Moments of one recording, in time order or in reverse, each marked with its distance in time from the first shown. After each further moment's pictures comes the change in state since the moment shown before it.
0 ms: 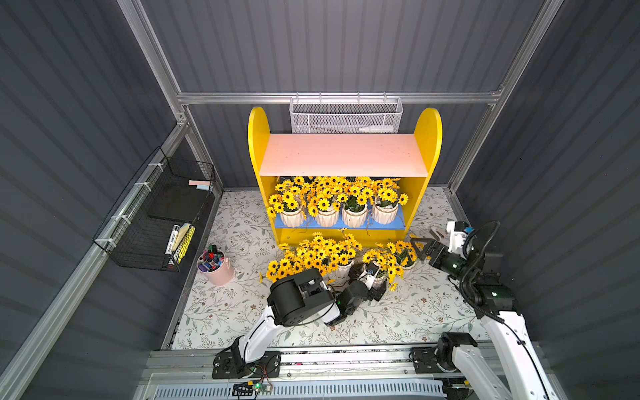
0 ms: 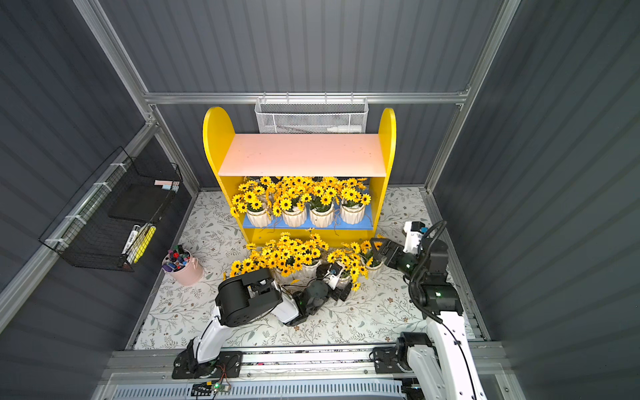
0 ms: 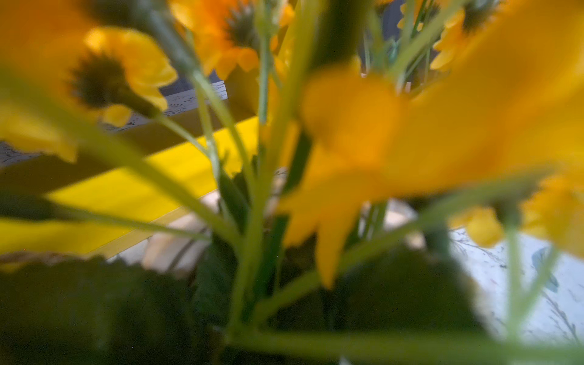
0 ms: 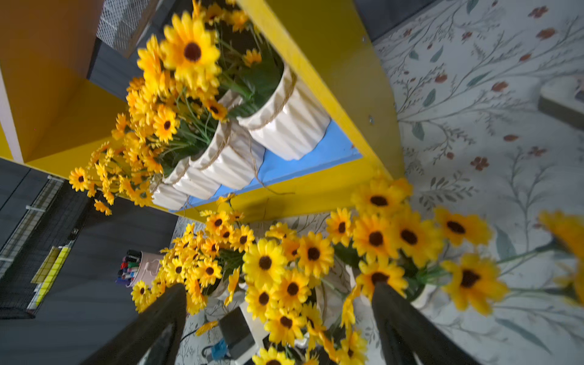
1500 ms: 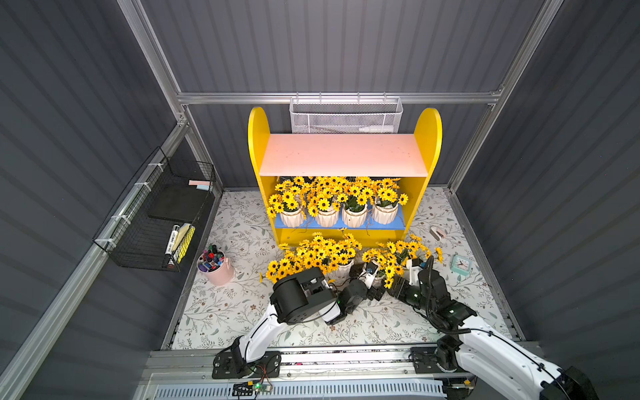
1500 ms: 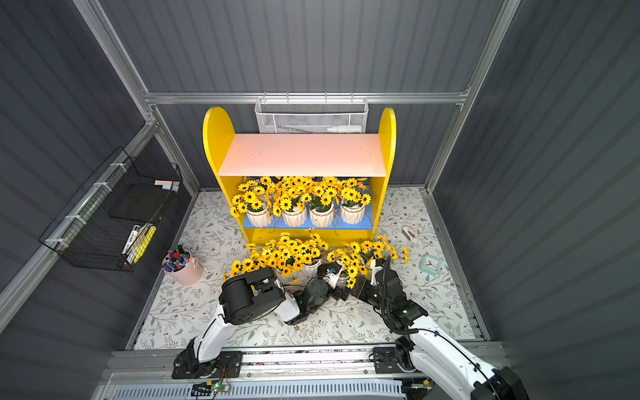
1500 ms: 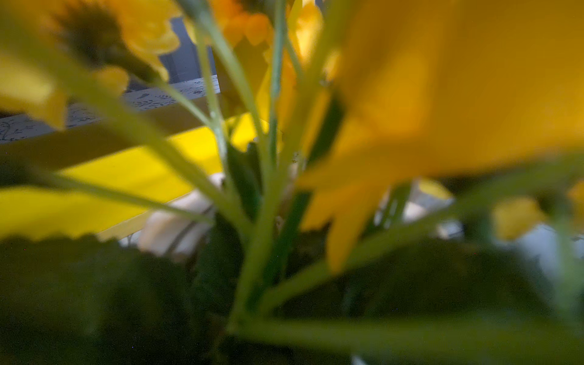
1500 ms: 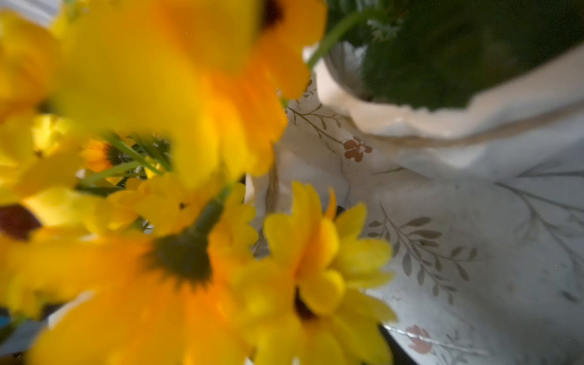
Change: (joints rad) left arm 0.025 0.036 0.017 0.028 0.046 -0.050; right arm 0.465 0.132 -0.456 0.416 0.271 0.311
